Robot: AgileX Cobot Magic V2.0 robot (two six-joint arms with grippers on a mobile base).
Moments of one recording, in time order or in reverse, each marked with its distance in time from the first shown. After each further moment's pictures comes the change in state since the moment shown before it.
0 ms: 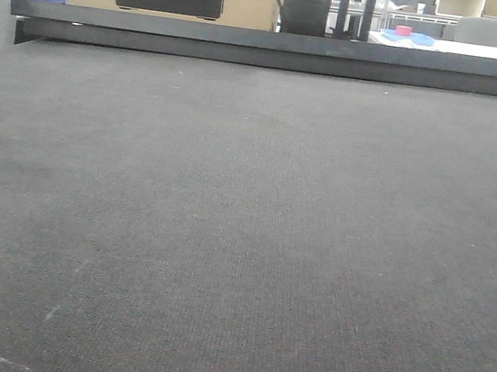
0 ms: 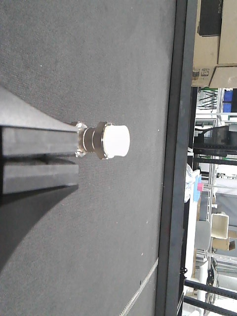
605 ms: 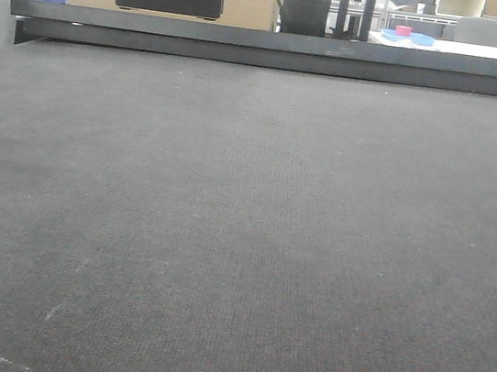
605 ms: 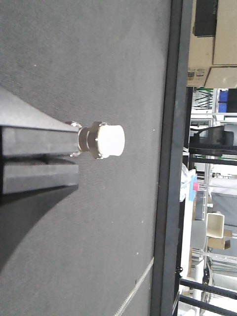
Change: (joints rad) left arm 0.000 0.000 0.000 0.000 -0.015 0.000; right arm 0.000 0.000 0.000 0.000 -0.022 0.000
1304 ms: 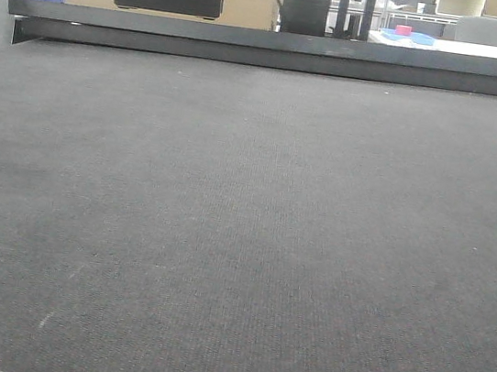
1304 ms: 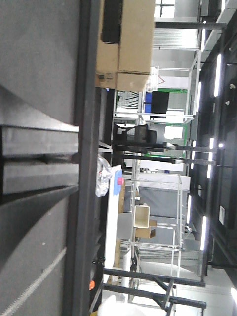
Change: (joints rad) left arm 0.000 0.105 -0.360 -0.052 0.092 0.000; right arm 0.000 0.027 -0.359 0.000 0.079 0.000
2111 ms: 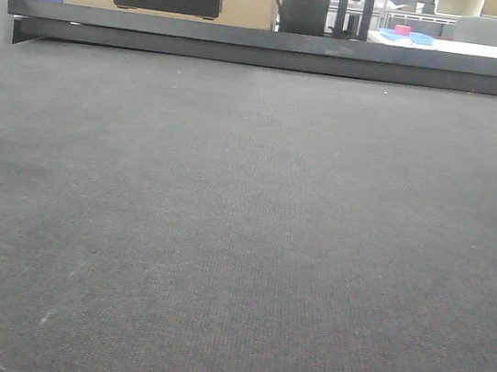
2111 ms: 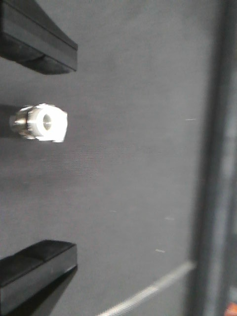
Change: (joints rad) left arm -0.121 0.469 -0.330 0.008 0.210 0.000; right arm 0.000 0.888 -0.712 -0.049 0.557 -0.018
